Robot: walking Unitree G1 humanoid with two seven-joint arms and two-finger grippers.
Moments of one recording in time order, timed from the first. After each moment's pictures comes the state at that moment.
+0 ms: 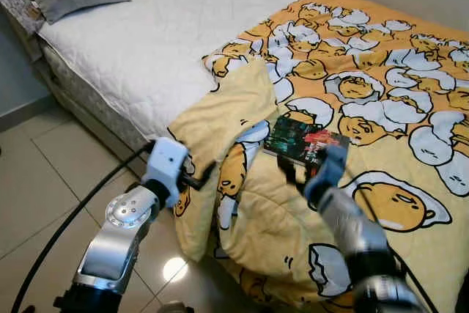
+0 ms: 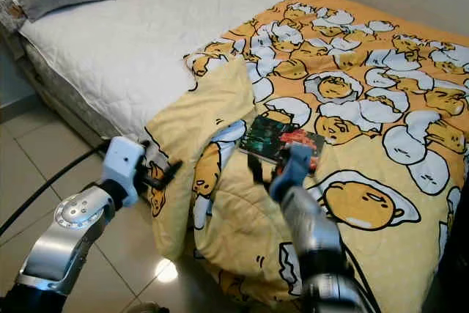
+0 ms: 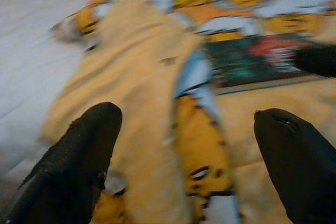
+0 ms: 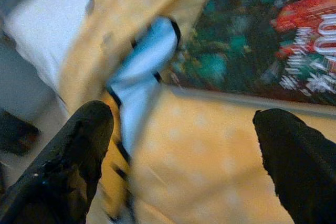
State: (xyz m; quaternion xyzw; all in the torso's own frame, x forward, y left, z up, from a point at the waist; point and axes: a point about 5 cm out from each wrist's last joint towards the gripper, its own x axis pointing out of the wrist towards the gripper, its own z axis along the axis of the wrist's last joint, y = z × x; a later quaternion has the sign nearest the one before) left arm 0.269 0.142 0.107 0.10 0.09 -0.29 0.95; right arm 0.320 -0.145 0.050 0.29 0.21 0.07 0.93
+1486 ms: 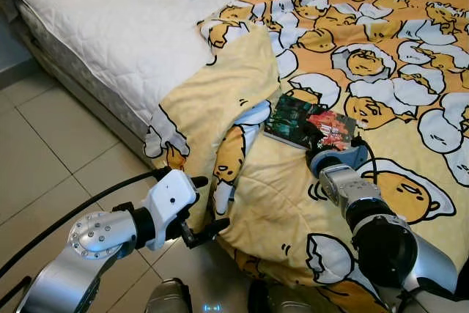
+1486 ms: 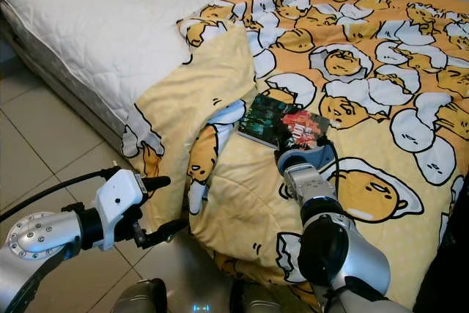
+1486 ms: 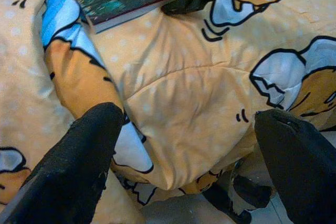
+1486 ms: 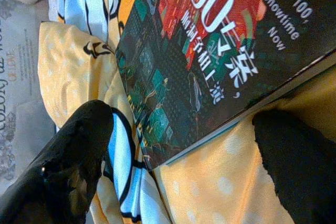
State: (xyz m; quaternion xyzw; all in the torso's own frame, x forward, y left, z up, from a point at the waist) left arm 0.209 0.147 0.132 0.17 0.15 -0.45 0.86; right arm 0.353 -0.166 0.058 0.62 0.16 -0.08 0.76
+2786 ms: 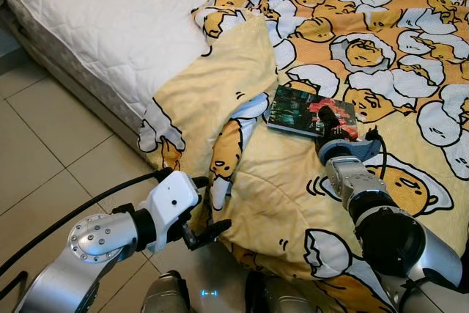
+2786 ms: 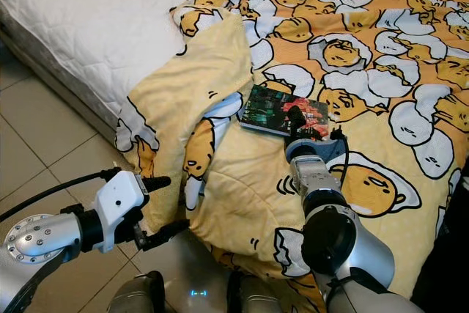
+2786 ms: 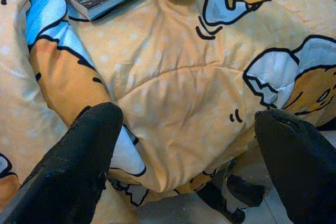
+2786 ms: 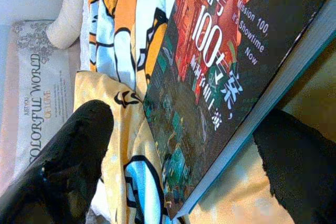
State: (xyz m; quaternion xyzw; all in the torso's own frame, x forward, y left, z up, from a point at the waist) left arm 0.204 0.143 0.138 0.17 0.14 -0.45 0.86; right arm 0.363 -0.177 0.077 0.66 0.07 -0.08 0.75
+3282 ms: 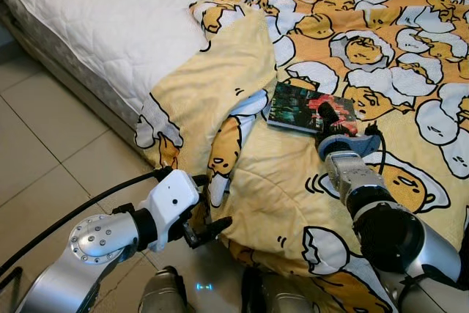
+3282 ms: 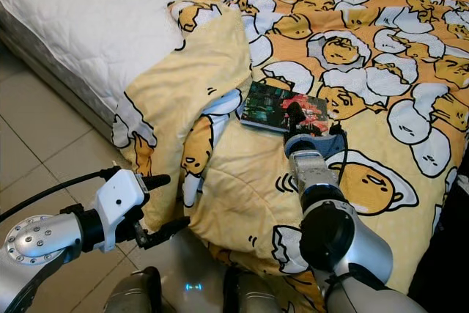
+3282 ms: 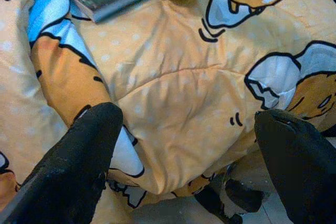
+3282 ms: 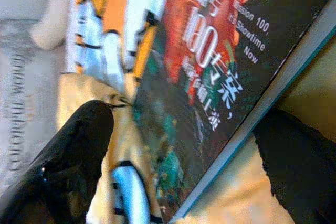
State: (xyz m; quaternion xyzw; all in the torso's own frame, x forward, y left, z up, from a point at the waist) left arm 0.201 0.141 0.144 0.18 0.13 -0.44 0.87; right arm 0.368 -0.172 0.082 0.64 0.09 -0.10 0.76
